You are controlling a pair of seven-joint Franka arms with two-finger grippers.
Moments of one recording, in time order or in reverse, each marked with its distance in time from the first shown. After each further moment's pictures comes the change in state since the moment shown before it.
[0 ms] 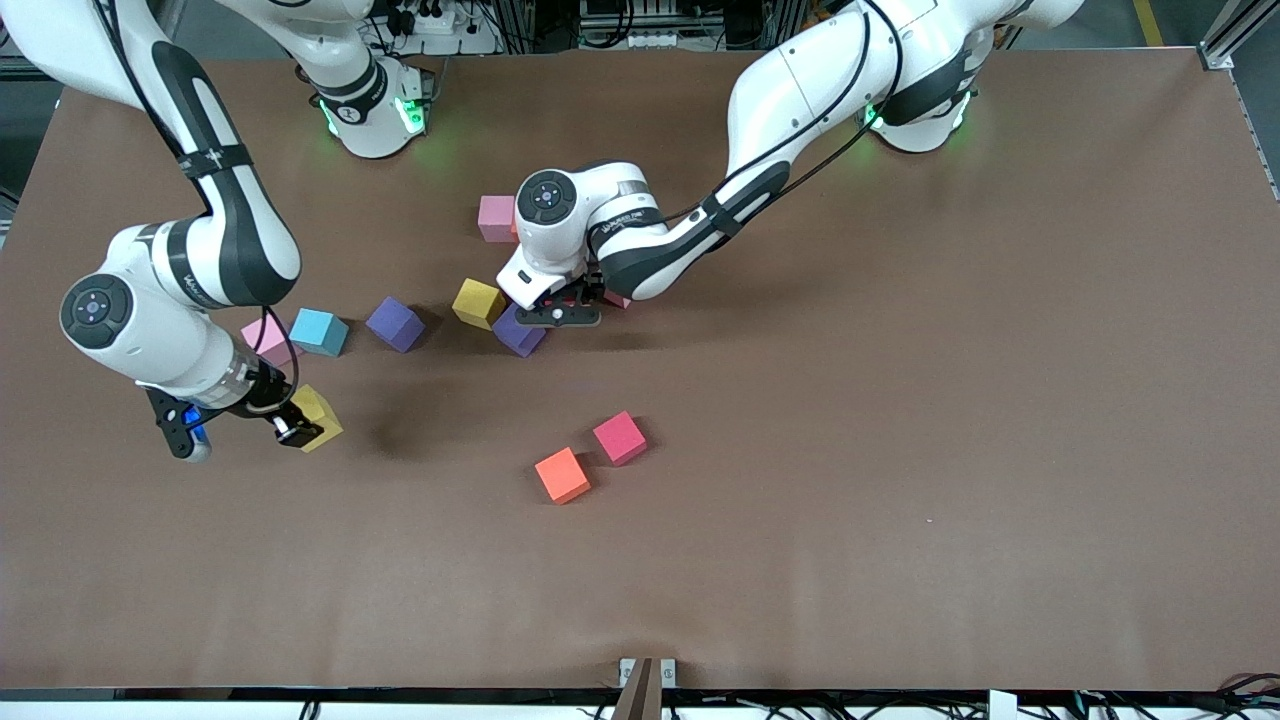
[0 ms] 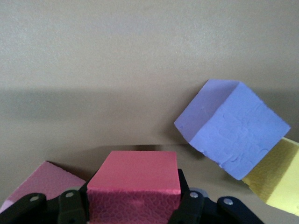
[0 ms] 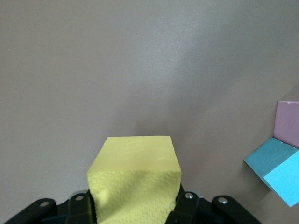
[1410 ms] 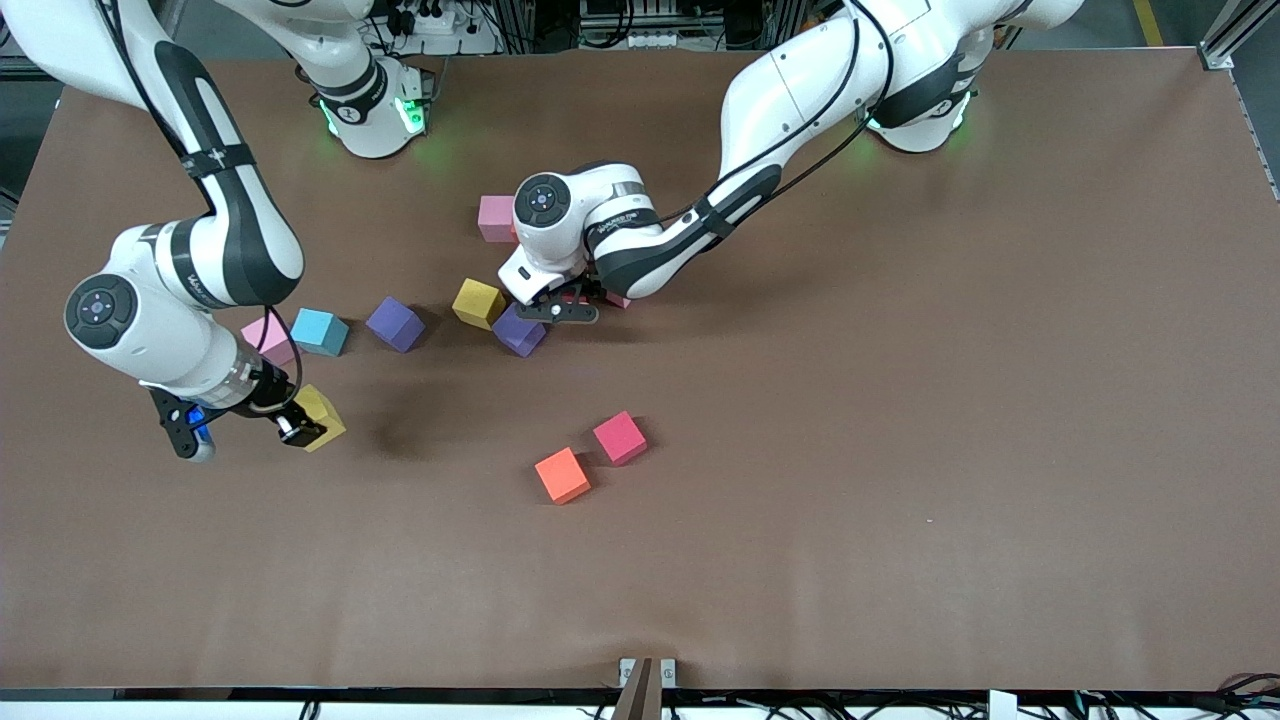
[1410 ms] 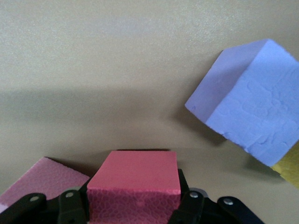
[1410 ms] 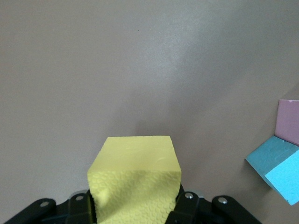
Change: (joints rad) left arm -0.014 0.019 0.003 -0.009 0.000 -0.026 0.058; right arm 0.007 0.001 0.000 0.000 0.000 -0.001 0.000
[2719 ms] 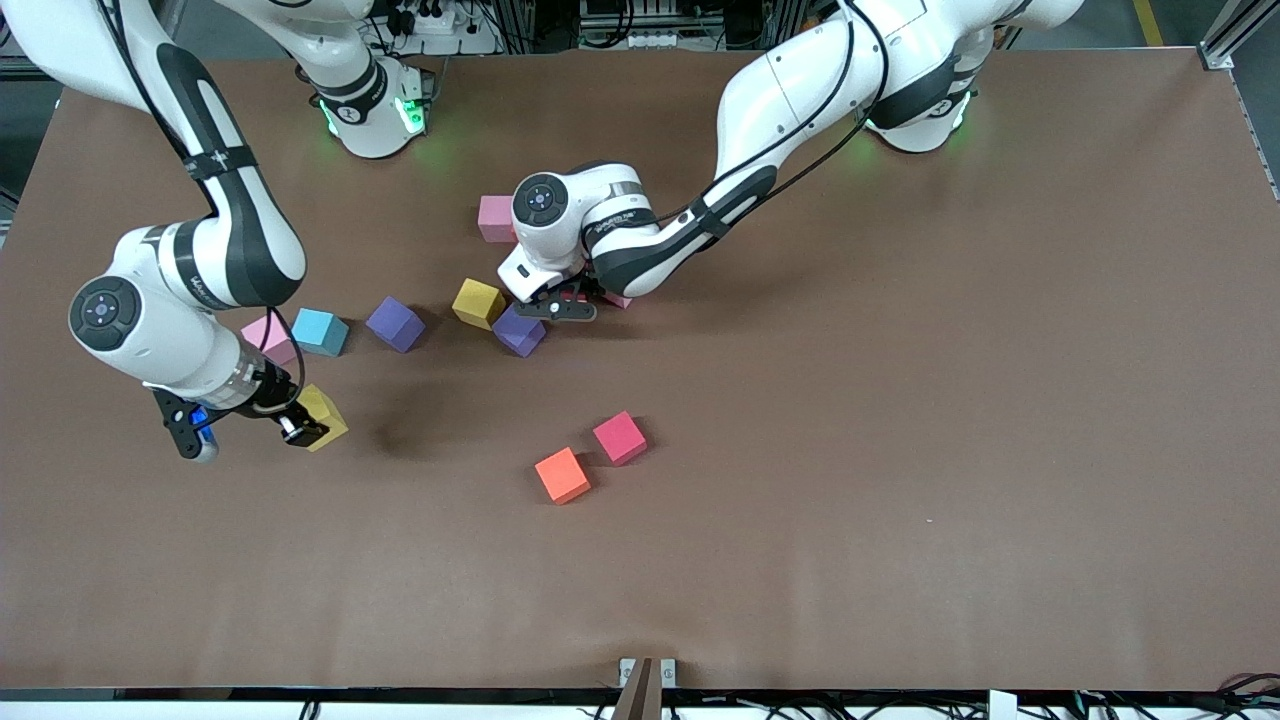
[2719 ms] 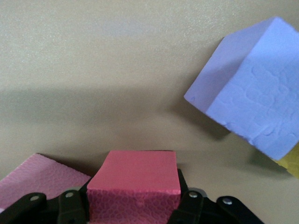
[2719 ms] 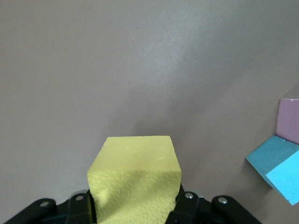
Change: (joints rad) left arm -0.010 0.010 0.001 0.001 0.000 0.002 0.002; right arm 0.001 0.005 0.000 0.000 0.000 0.000 0.000
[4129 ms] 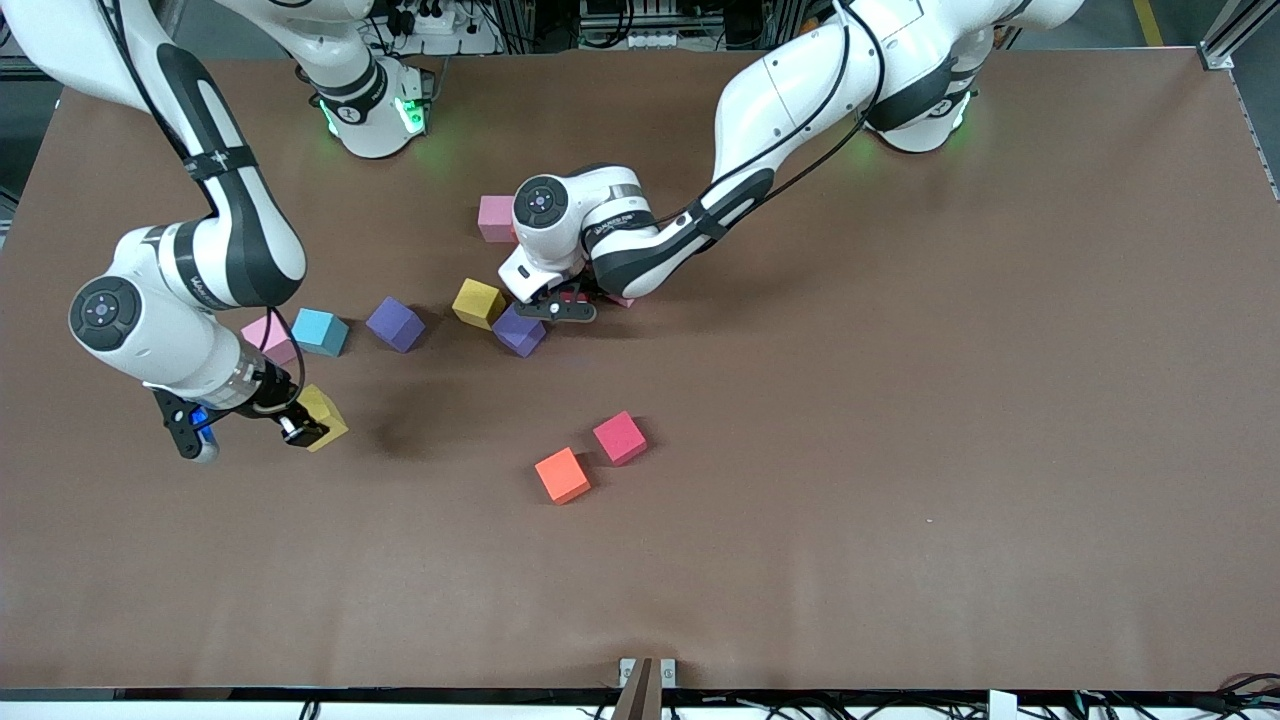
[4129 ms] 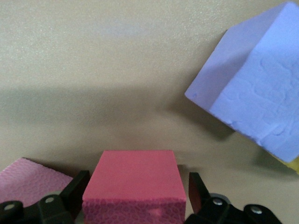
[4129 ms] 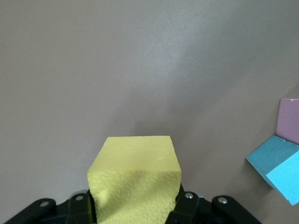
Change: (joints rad) left arm -0.006 0.013 0.004 0.000 0.005 0.013 0.002; right arm 0.000 0.000 0.000 0.000 0.000 0.001 0.000
